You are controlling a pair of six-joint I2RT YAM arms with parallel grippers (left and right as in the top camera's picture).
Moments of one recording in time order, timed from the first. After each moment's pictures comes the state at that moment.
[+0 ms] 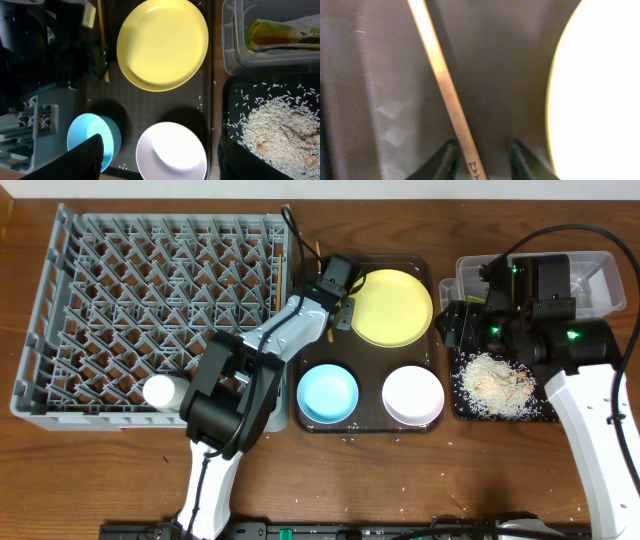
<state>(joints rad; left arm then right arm) -0.50 2.20 1.54 -0.43 -0.15 -0.27 0.12 1.37 1.29 -0.92 -0.26 0.29</state>
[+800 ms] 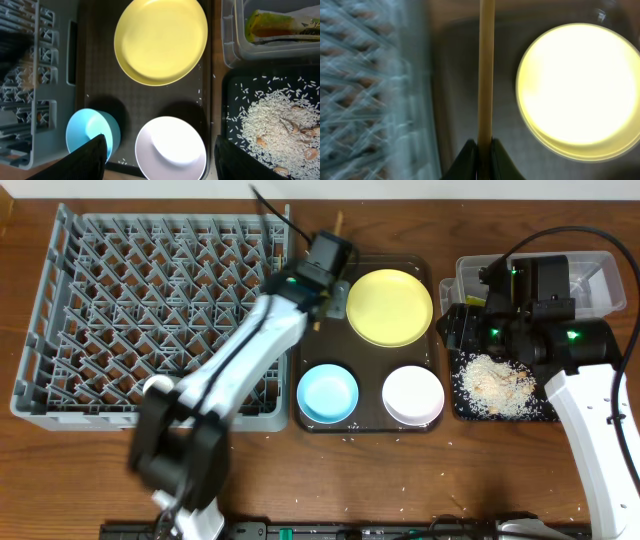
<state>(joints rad) -0.50 1.83 1.54 -0.70 -0.18 -0.28 0.12 1.37 1.29 -0.95 -0.26 0.29</state>
